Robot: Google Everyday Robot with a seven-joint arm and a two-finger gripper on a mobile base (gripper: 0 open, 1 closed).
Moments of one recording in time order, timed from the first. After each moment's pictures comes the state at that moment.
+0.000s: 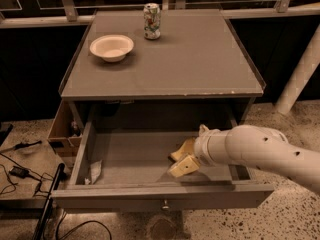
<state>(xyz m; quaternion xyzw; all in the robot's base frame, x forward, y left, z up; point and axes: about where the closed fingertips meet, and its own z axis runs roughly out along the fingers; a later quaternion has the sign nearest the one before) 0.522 -0.103 0.666 -0.42 0.84 0.09 0.35</state>
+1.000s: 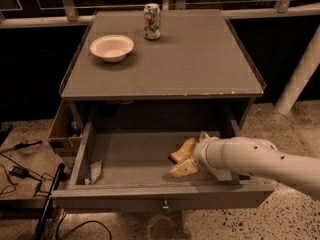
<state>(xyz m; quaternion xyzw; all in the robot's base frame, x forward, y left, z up) 0.542 -0.112 0.617 -0.38 0.85 0.09 0.36</state>
